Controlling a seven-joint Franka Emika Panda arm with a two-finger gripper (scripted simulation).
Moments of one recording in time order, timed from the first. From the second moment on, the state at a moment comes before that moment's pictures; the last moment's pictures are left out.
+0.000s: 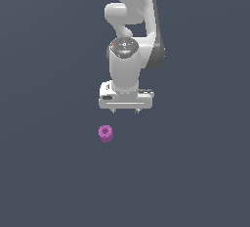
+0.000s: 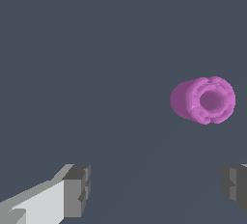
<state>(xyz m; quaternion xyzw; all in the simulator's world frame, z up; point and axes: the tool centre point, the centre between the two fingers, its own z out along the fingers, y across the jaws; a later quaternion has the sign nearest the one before) 0.000 0.003 0.163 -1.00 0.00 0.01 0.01</state>
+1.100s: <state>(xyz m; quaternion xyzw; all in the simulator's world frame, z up) 0.013 0.015 0.167 -1.00 -0.02 -0.01 0.01</state>
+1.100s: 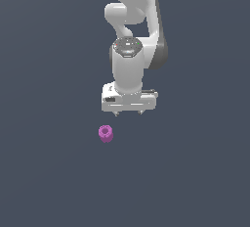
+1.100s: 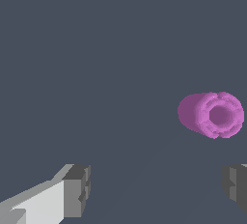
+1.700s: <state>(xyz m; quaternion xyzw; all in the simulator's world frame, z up) 0.040 -0.068 0.111 -1.00 -0.03 0.00 0.00</state>
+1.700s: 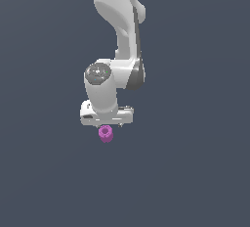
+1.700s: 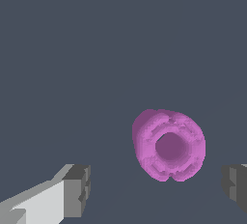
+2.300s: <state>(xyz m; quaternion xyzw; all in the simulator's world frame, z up) 0.044 -0.090 0.093 -1.00 -0.04 0.00 0.00</state>
